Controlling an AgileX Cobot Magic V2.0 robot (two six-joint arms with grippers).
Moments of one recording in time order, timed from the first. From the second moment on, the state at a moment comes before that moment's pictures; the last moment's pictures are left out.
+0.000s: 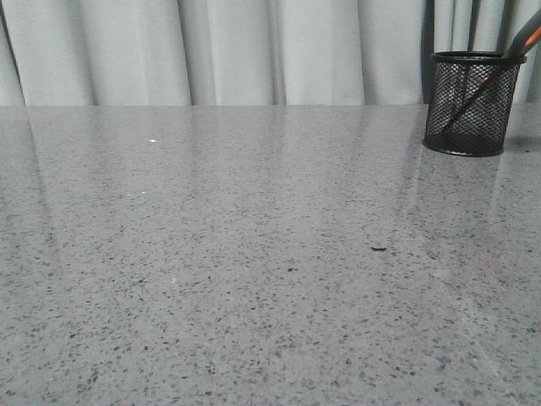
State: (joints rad) left arm -0.10 0.00 0.00 -0.05 0.09 0.03; right arm -0.05 0.00 -0.06 0.00 0.26 -0.05
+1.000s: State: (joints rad) left arm -0.10 0.00 0.00 -0.05 0.09 0.03; right arm -0.01 -0.01 0.01 -0.02 0.19 -0.04
